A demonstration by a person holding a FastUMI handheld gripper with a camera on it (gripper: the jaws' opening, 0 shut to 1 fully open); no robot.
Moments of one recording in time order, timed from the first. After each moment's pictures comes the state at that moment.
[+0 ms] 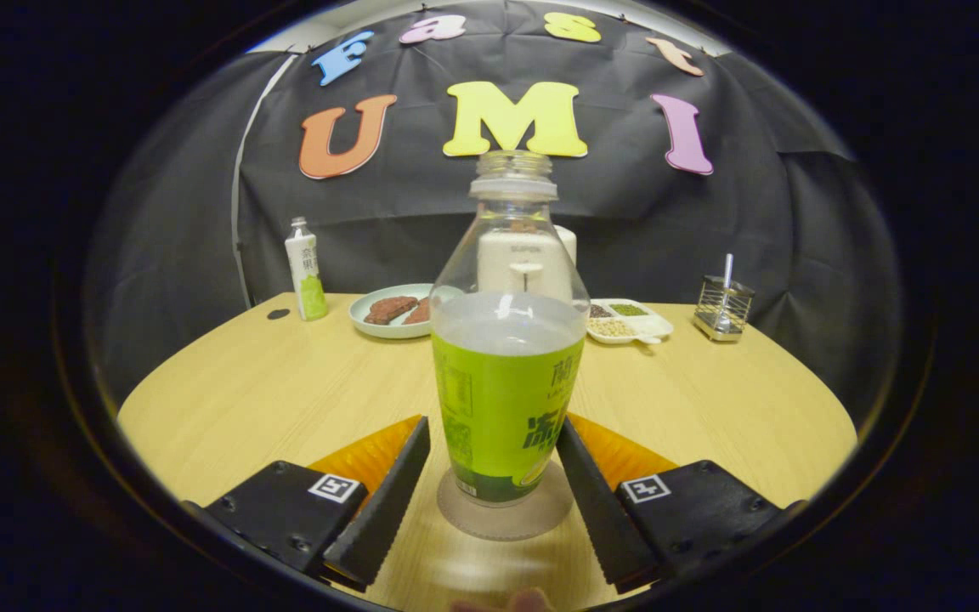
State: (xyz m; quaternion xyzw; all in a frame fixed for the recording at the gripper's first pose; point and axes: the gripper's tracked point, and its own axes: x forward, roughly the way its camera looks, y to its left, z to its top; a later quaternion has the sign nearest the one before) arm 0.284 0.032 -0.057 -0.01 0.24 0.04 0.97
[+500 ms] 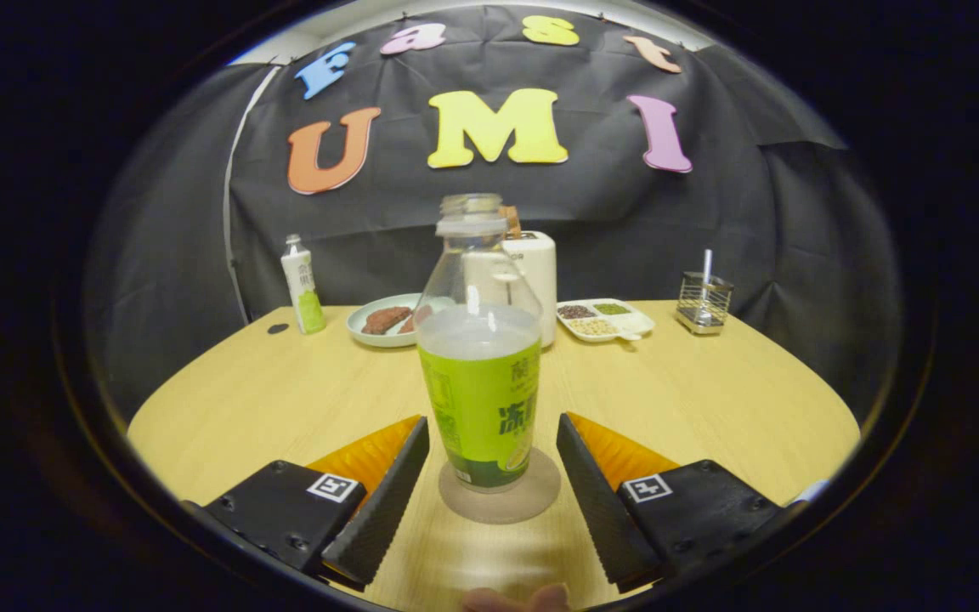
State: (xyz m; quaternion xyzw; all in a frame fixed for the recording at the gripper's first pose) arm 0.250 0.024 -0.035 0.03 0.22 0.02 0.97
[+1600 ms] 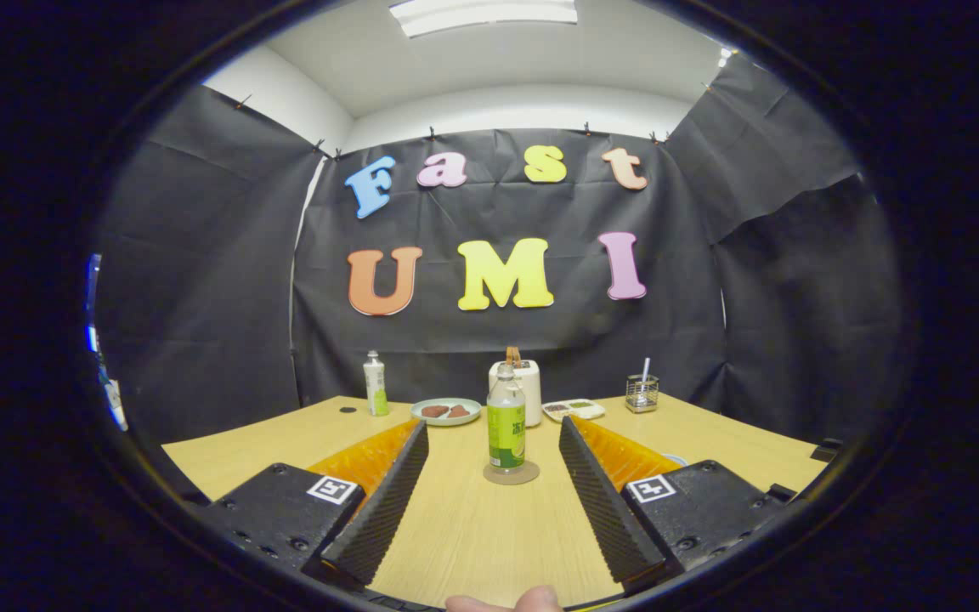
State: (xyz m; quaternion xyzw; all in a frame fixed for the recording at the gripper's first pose) arm -0.009 0.028 0.055 0.02 -0.01 0.03 1.00
